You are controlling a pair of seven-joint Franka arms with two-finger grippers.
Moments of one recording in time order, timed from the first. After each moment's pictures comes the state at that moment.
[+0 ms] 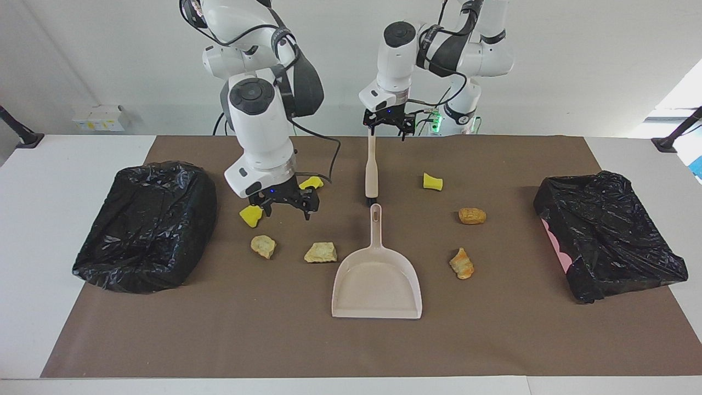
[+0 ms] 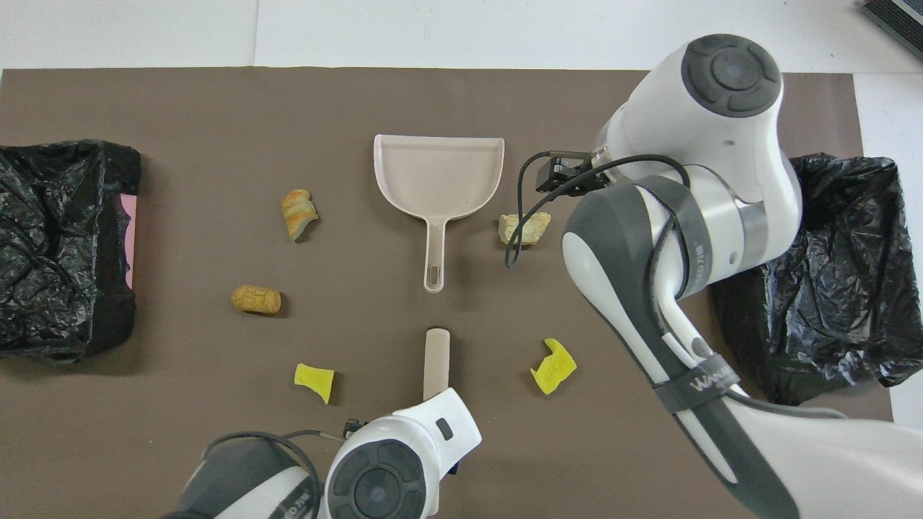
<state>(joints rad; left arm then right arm) -0.10 -0.28 -0.75 -2.30 -0.24 2.01 -0.40 0.34 0.38 0.00 -1.43 0.03 1.86 0.51</state>
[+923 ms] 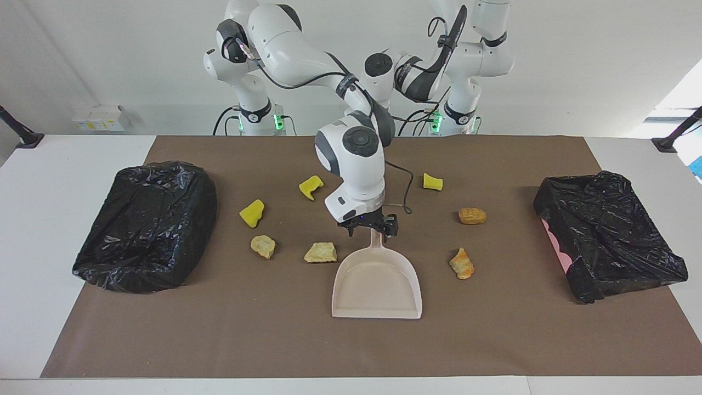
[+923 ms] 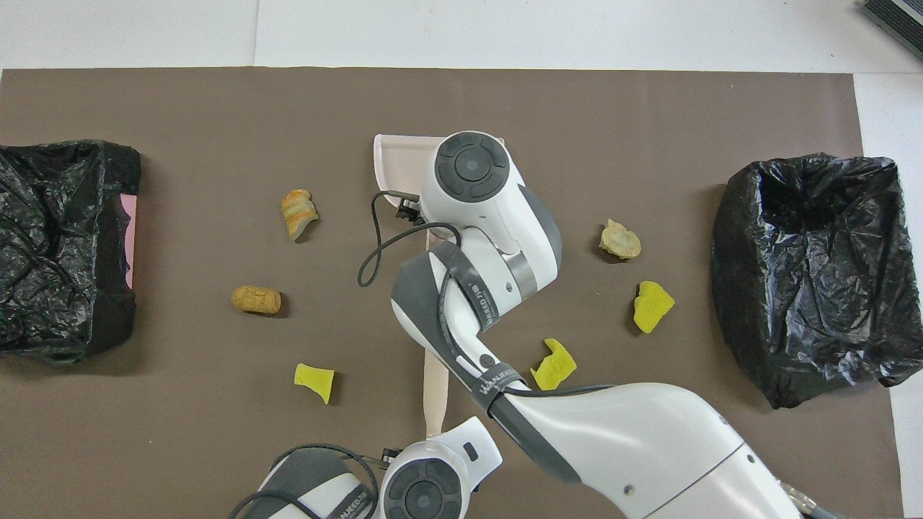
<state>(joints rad) -0.10 -0.15 -0.88 -2.40 -0.27 2.18 -0.49 0.58 0.66 0.00 -1.31 0.04 2.06 0.84</state>
